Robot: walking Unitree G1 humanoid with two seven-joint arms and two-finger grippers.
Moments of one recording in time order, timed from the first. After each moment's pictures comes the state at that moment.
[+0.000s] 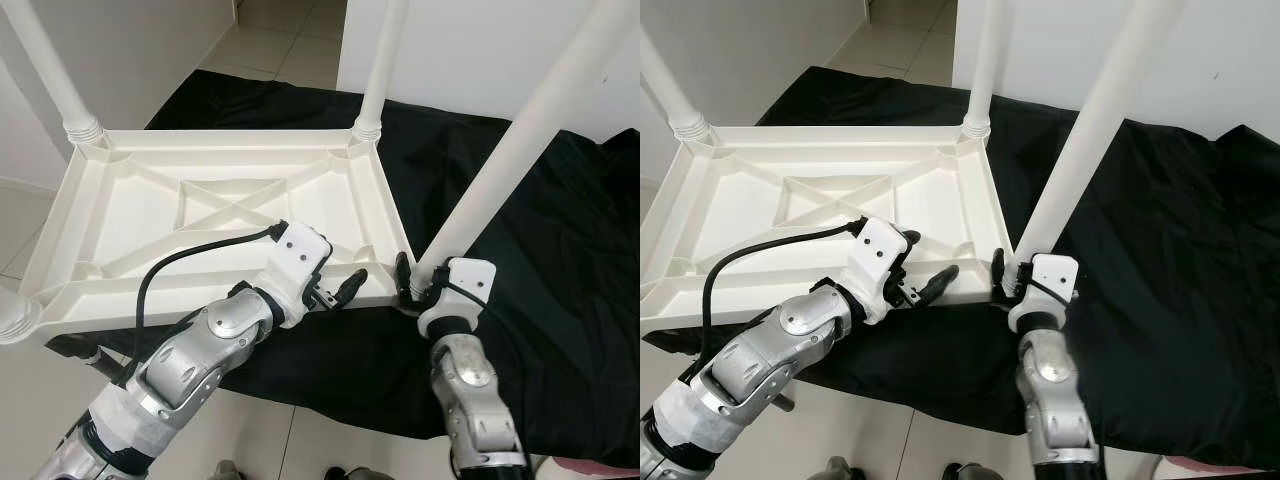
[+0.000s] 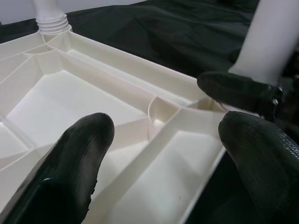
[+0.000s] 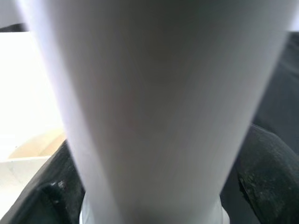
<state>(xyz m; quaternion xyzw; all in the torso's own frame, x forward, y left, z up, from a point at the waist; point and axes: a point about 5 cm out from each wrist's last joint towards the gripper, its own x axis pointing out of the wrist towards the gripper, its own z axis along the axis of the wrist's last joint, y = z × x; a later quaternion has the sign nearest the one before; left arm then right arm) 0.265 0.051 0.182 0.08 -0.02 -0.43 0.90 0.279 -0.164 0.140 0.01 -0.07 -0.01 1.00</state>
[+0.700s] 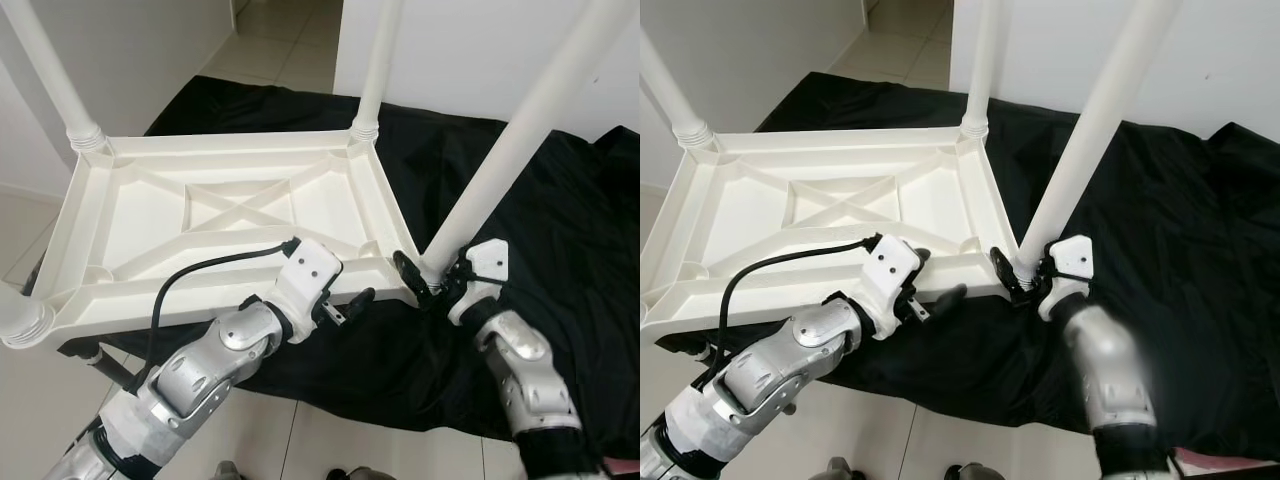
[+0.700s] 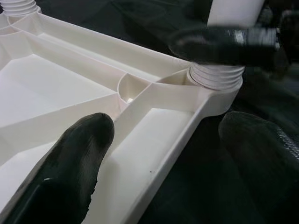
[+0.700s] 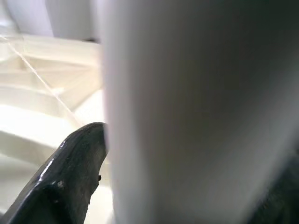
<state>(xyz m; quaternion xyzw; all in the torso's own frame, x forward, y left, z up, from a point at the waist) 0.259 0.043 0.166 0.08 0.01 -0.45 0.89 0.300 -0.186 0.159 -0.05 -0.10 0.23 0.97</state>
